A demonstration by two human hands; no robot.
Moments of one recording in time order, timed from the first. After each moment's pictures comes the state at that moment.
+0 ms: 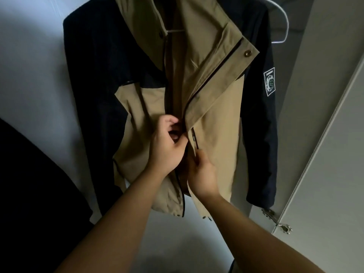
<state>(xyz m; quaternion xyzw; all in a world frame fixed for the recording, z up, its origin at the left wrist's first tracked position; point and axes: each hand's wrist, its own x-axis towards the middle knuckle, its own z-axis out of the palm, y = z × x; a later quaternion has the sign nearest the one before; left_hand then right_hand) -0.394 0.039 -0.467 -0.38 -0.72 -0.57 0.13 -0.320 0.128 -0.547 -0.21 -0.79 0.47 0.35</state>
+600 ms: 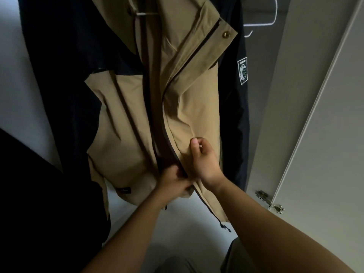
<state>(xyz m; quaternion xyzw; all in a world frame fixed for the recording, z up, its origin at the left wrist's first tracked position) -0.359 0.040 -0.582 -0.23 -0.79 -0.51 -0.24 -0.300 0.153 -0.551 -0.18 -0.71 0.60 0.31</state>
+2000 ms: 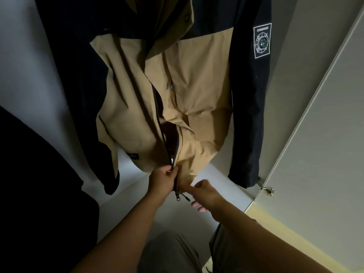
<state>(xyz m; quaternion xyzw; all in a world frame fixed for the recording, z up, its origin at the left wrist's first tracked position) -0.350 0.014 -0.657 -0.13 -0.82 -0.53 -0.18 -0.234 0.125 -0.661 -0.37 -0.69 0.61 -0.07</state>
